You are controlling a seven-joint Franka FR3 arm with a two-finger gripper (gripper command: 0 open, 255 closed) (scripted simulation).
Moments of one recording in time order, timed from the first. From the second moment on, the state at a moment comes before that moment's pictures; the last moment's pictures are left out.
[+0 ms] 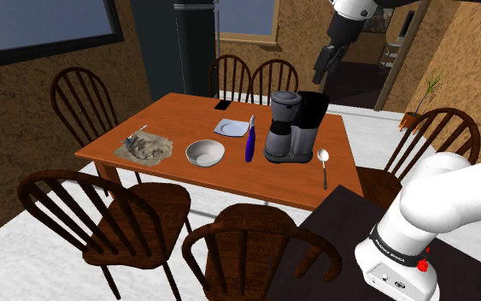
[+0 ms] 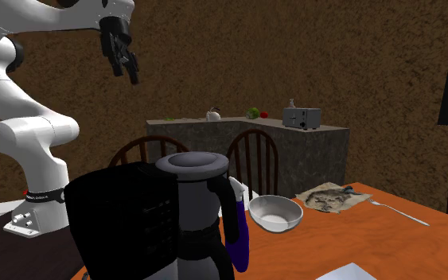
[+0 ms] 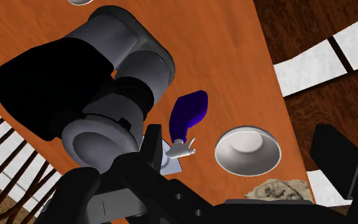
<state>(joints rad) -0.02 -0.80 0.00 -2.27 -0.12 1.72 -0.13</state>
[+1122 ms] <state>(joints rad) -0.12 -0.48 0.16 -2.45 -0.16 2.22 0.29</state>
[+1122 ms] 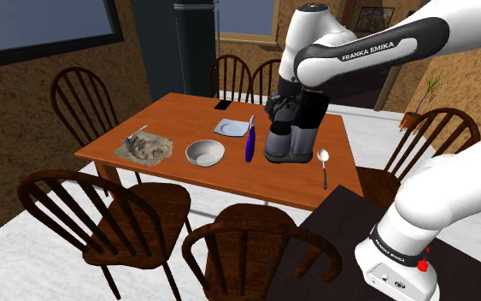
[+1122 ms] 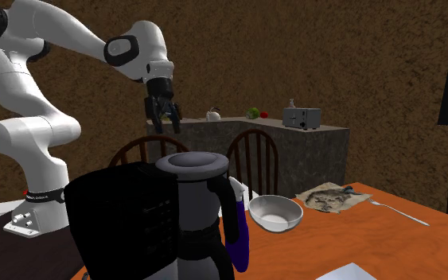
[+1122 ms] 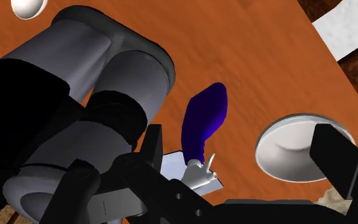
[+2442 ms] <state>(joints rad) -0.21 0.32 0.21 -2.10 -0.63 2.55 1.07</state>
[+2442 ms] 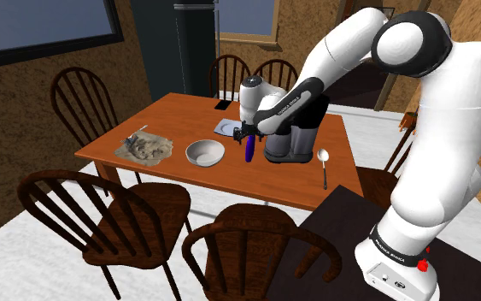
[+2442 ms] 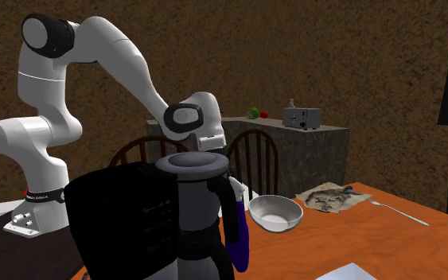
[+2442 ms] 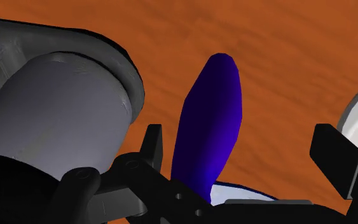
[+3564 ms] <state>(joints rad) -0.19 0.45 0.16 -2.03 -0.71 2.61 1.14</state>
